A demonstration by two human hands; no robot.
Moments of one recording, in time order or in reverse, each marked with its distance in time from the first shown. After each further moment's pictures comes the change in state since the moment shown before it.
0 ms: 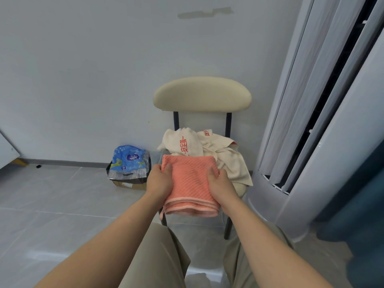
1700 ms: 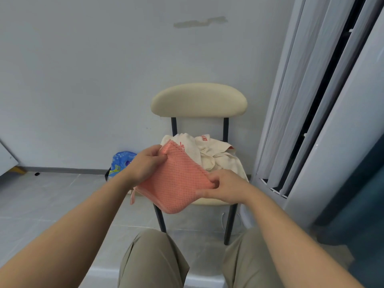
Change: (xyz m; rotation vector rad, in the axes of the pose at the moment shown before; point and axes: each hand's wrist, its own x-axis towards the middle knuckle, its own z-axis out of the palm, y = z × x) left_hand 0.015 0.057 -0.075 -0.069 -0.423 0.272; right_hand -0.009 -0.036 -0.058 -0.461 -0.447 -0.470
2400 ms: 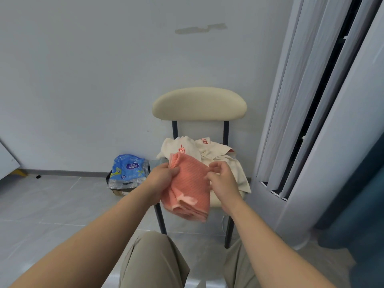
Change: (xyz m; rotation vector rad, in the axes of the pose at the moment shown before) left_hand -0.010 -0.005 0.055 -0.313 0.054 -0.345; right_hand 0.017 -0.016 0.036 0.727 0.576 0.257
